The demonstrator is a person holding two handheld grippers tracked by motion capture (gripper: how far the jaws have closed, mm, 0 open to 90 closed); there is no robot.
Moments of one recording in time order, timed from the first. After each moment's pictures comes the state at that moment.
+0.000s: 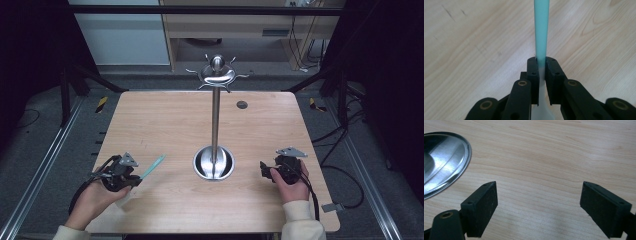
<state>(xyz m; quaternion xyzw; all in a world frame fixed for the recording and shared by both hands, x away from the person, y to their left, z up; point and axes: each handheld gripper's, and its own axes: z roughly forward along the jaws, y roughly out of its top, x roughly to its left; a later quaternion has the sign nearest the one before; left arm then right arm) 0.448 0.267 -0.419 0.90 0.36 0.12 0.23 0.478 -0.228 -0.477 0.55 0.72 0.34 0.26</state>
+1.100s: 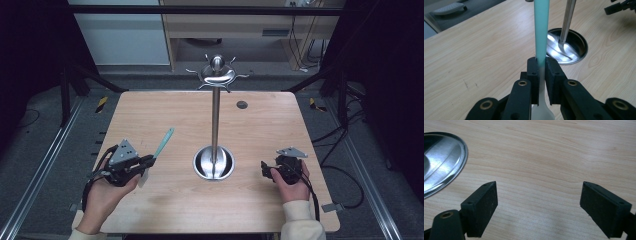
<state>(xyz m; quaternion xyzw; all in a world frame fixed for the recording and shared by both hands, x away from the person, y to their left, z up) 0.429 0.237 -0.365 0.83 0.33 0.21 0.41 0.477 -0.228 -0.476 0.55 0.72 0.33 0.27</state>
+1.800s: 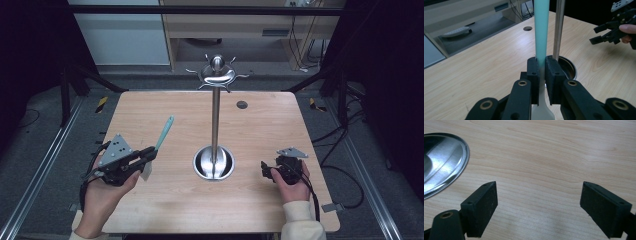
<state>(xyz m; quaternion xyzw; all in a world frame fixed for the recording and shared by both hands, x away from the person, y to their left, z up) 0.410 0.226 -0.326 0.79 0.31 0.24 0.47 0.476 -0.228 -0.475 0.55 0.72 0.34 0.27</state>
